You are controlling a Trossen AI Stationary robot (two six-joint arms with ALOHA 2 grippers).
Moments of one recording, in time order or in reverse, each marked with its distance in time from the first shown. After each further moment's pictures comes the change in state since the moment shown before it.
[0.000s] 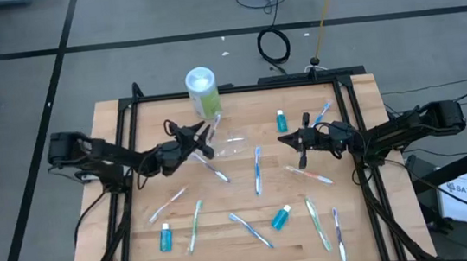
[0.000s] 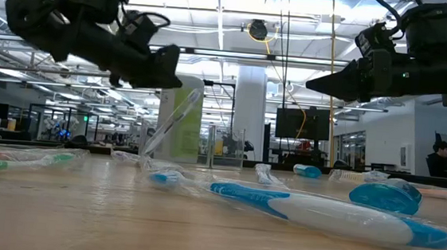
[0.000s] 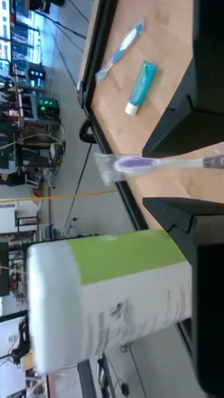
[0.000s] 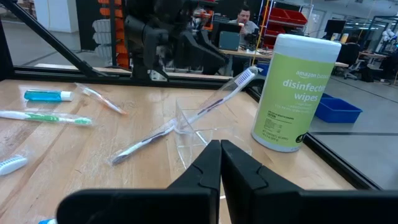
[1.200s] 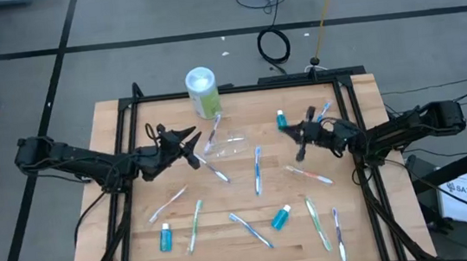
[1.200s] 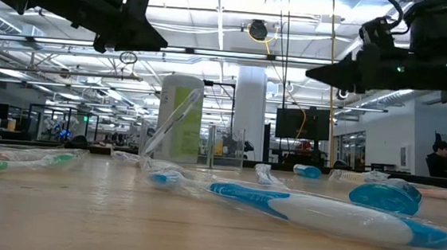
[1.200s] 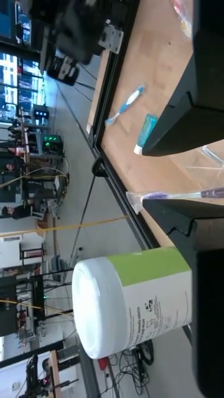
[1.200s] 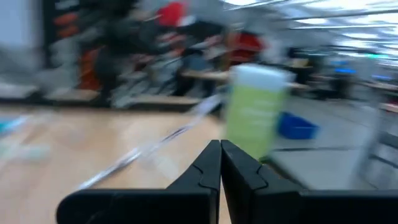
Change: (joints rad) left arm -0.135 -0.391 0.000 -0.378 0.002 -0.003; right arm -0.012 0.000 0.000 0.131 0.167 -0.033
